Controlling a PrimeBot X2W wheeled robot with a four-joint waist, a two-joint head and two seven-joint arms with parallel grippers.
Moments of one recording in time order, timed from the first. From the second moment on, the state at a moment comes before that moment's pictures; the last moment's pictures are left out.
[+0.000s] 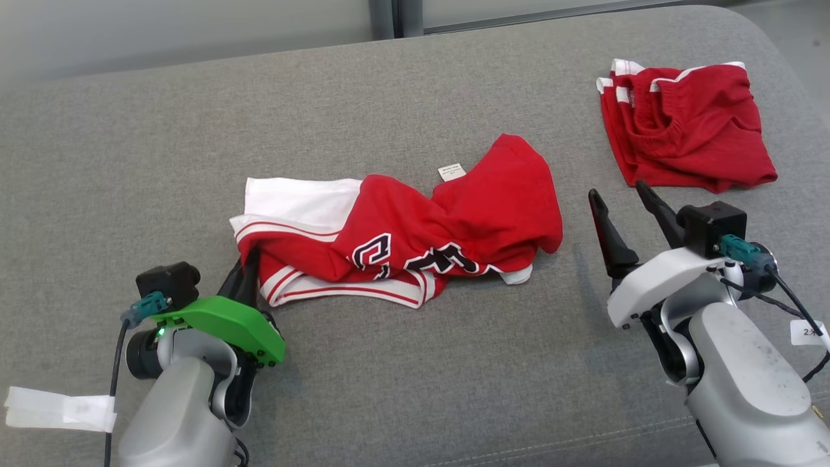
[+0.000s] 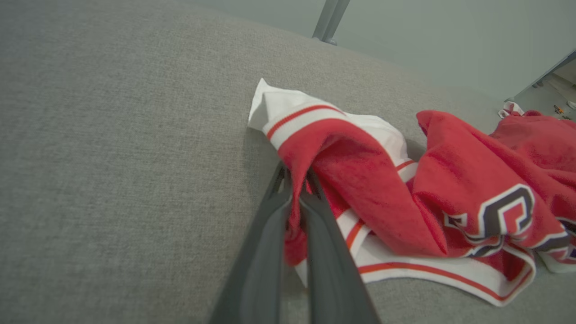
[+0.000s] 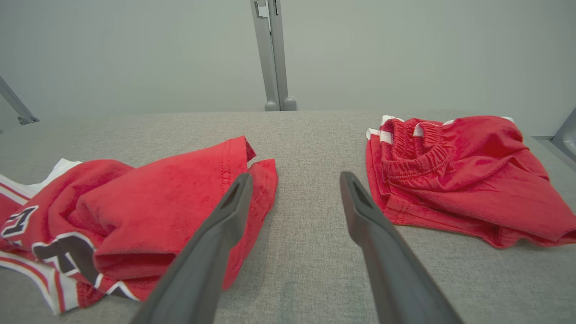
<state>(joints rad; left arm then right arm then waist) -0.43 0.05 -0.33 0.74 -0.65 -0.06 -0.22 -0.31 -0.19 0.33 0.36 0.31 -0.01 -0.16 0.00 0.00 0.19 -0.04</state>
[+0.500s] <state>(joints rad) -0.44 0.05 -0.39 0.60 -0.58 -0.09 -0.25 -0.42 -0.13 0.24 0.49 0.55 0.08 -0.03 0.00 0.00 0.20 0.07</state>
